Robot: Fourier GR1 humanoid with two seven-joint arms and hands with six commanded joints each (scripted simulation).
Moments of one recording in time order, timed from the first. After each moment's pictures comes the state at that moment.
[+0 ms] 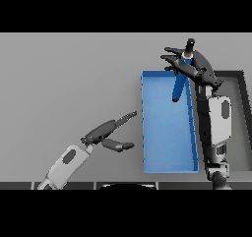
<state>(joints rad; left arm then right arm) -0.26 0.26 -0.57 -1.62 0.04 -0.24 0.09 -0.74 -0.29 -0.14 -1.37 -0.42 0.24 0.61</state>
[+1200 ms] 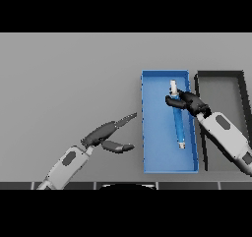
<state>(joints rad) -0.24 0.26 -0.58 -1.64 0.04 -0.24 0.09 -0.65 -0.80 0.75 -1.34 -0.84 -0.11 0.61</state>
